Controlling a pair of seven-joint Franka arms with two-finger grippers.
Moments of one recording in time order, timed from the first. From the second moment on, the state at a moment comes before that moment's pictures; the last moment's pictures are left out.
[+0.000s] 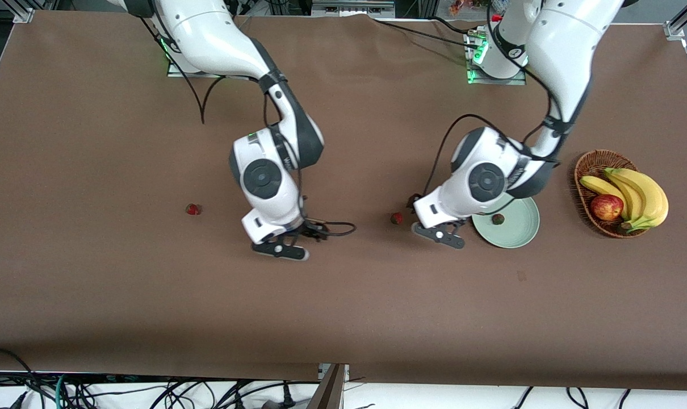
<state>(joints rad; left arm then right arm) -0.17 0.62 -0.32 -1.72 0.03 2.29 -0.15 0.79 0.83 -0.38 -1.25 0.32 2.05 0.50</state>
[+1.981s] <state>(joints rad) 0.07 0.56 -0.28 -1.71 0.12 1.99 -0.09 0.55 0.82 -0.50 -1.59 0.38 1.84 -0.28</state>
